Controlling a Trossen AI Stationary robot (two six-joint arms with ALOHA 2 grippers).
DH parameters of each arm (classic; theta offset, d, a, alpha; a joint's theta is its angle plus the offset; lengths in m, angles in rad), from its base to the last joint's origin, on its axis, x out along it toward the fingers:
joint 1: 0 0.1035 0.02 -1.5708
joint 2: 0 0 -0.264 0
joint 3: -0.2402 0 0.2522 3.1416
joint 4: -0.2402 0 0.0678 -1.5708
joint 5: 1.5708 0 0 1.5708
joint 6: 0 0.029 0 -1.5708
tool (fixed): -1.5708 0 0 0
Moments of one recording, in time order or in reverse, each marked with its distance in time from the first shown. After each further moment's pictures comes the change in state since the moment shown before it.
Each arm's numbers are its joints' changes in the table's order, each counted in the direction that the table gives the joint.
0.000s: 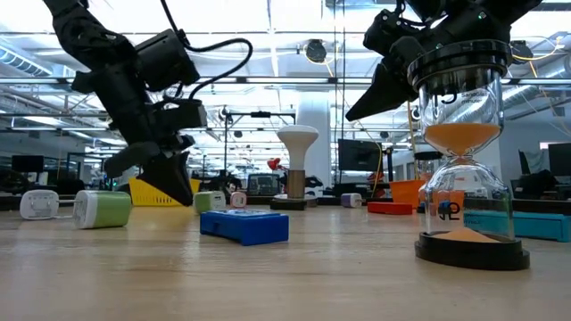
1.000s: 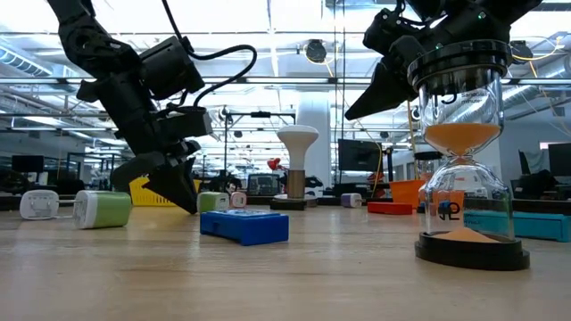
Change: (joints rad) left arm 0.000 0.066 0.000 0.076 -0.012 0.031; right arm 0.000 0.000 0.000 0.007 0.003 -0.007
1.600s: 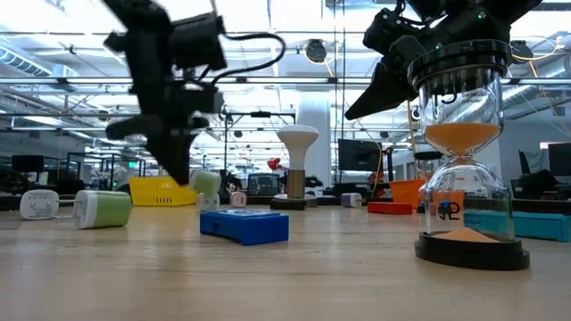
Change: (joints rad) left arm -0.010 0.003 -0.361 -0.672 0.030 0.052; right arm 0.000 0.000 0.000 0.000 0.000 0.000
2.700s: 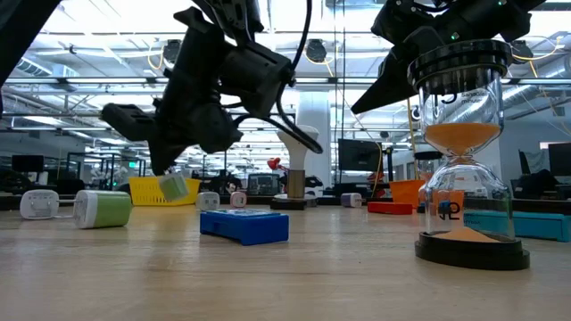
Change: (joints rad) left arm -0.108 0.532 -0.581 -0.910 0.166 -0.096; right arm 0.112 -0.010 0.000 -0.023 -0.109 -0.019
